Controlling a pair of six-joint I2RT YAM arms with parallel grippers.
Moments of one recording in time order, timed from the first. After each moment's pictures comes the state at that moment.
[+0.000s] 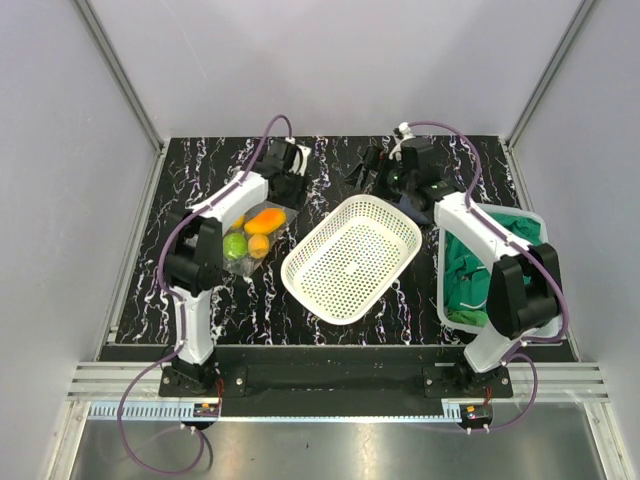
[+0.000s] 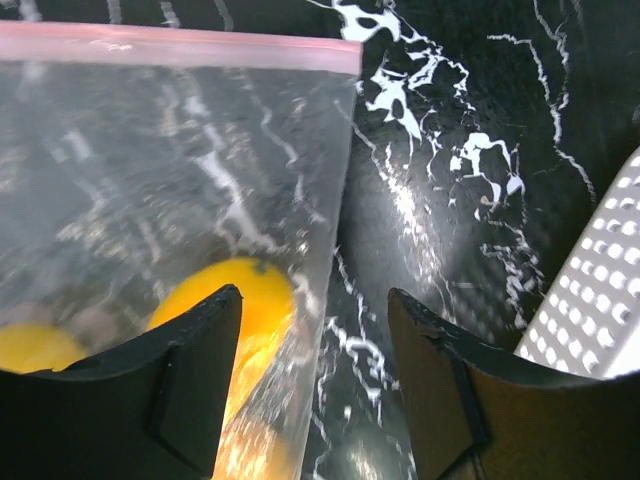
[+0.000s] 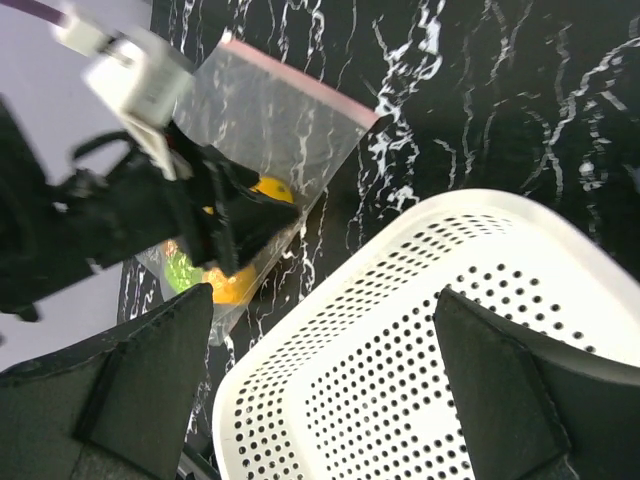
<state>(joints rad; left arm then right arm) -0.40 2.03 1.66 -0.59 0.00 -0.04 0.39 1.67 1.32 -0.15 -0.28 0.64</state>
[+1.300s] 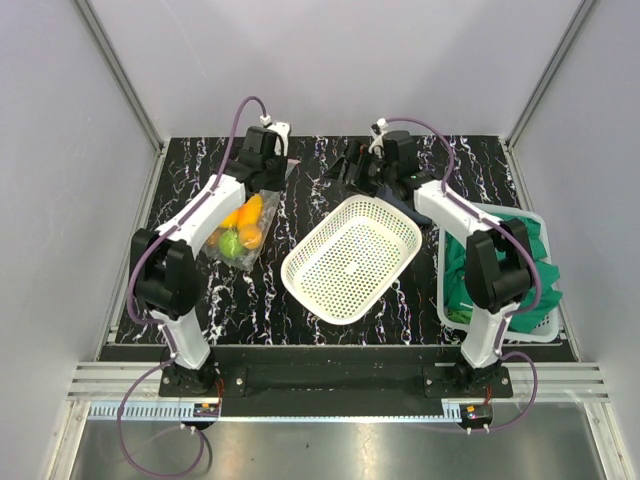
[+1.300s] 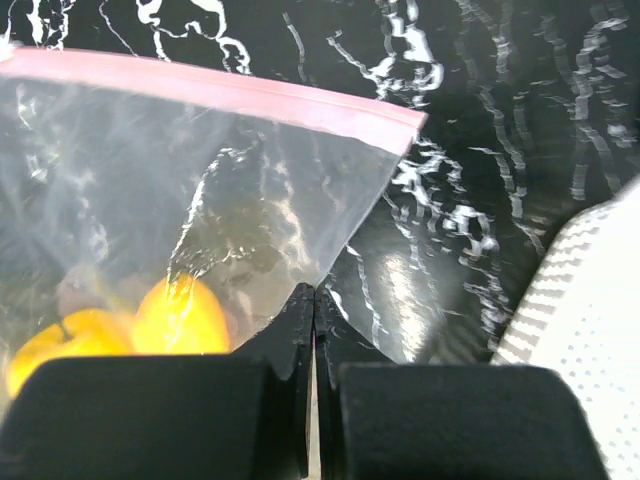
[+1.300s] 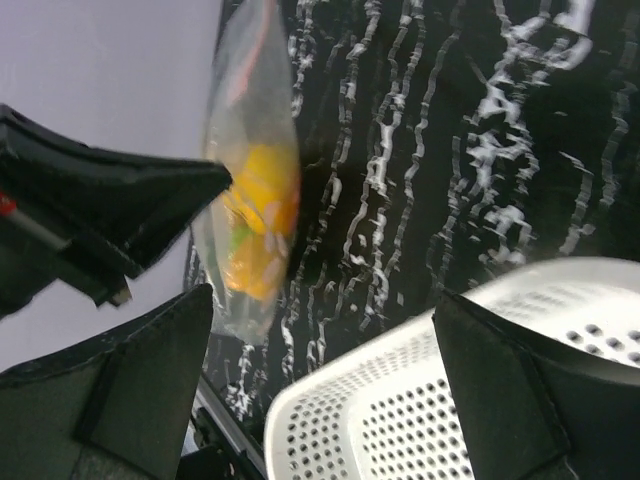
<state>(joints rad) -0.38 1.82 1.57 -0.48 -0.06 -0.09 0.39 1.84 1.43 -0.07 -0.45 0.73</state>
